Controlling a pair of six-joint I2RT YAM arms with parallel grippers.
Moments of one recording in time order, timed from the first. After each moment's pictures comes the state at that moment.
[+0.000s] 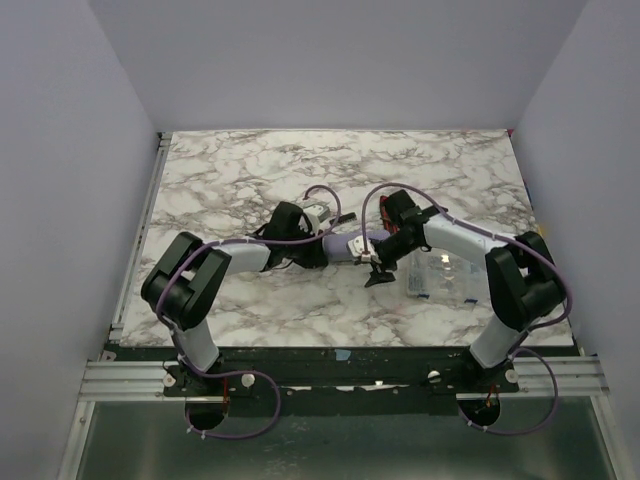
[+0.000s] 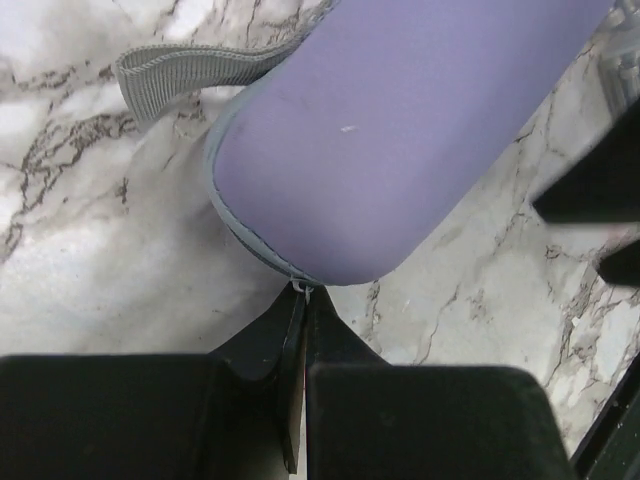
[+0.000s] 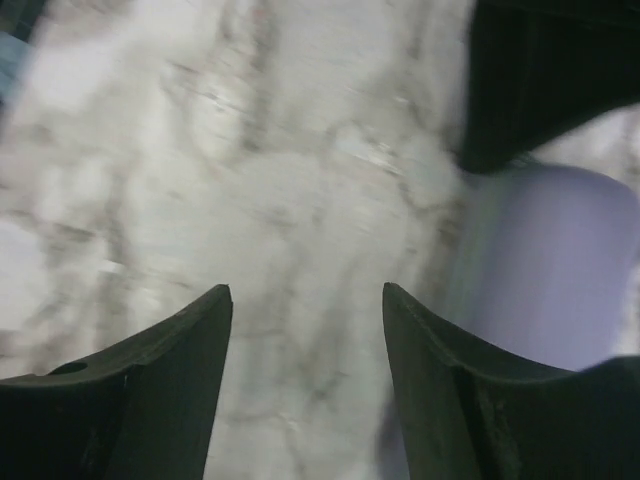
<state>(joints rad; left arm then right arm) -0.54 1.73 0.81 0.16 0.46 -0.21 0.48 1.69 1.05 -0.60 -0.83 -1.43</state>
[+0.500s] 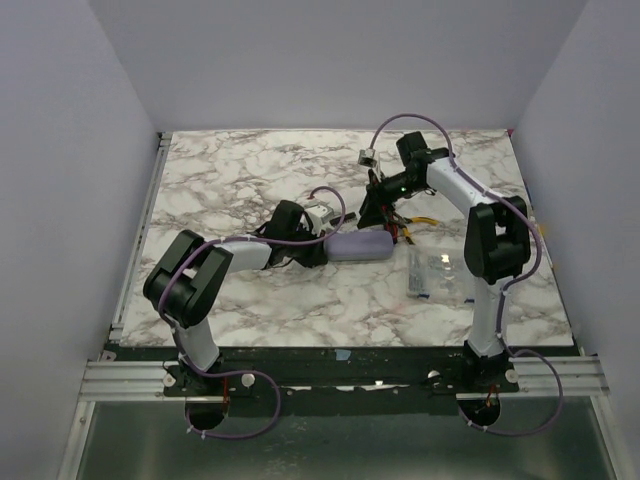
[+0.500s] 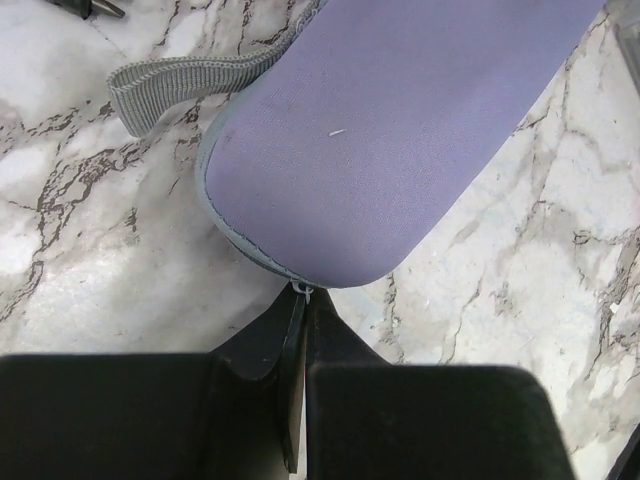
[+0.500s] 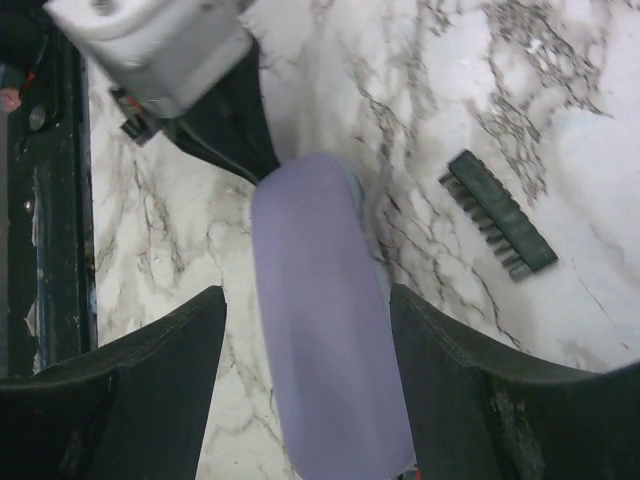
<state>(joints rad) -0.53 1.76 0.84 0.15 0.47 -0.09 0.31 2.05 1.67 -0.88 -1.04 -0.74</state>
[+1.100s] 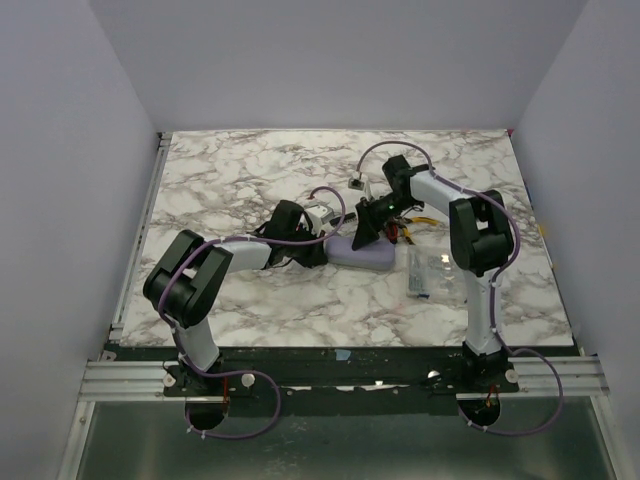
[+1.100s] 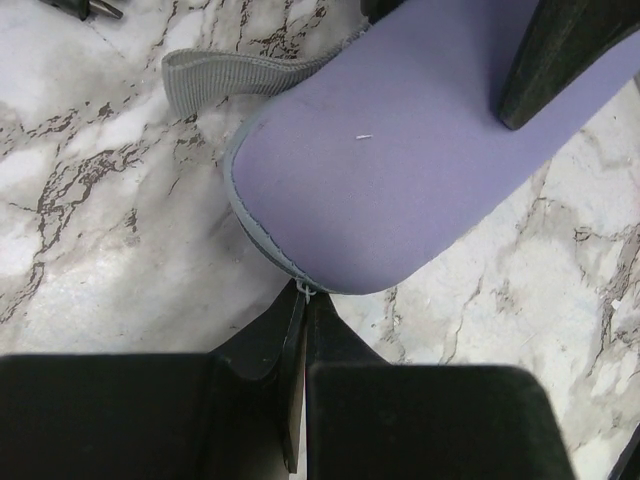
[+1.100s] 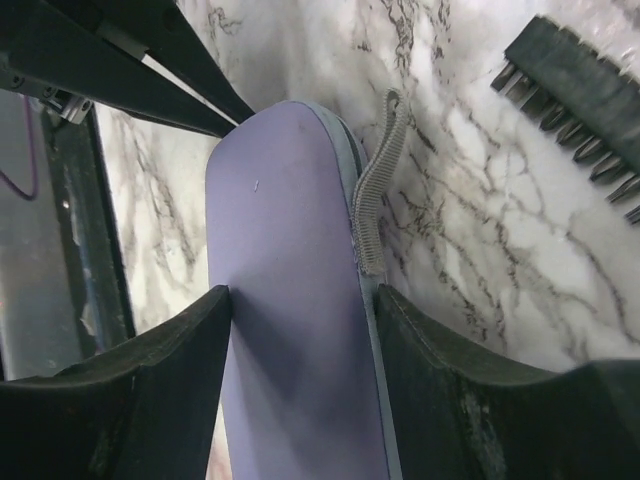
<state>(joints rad) -0.53 1.76 0.84 0.15 0.48 -0.08 0.33 2.21 1.65 -0.89 -0.99 -0.60</state>
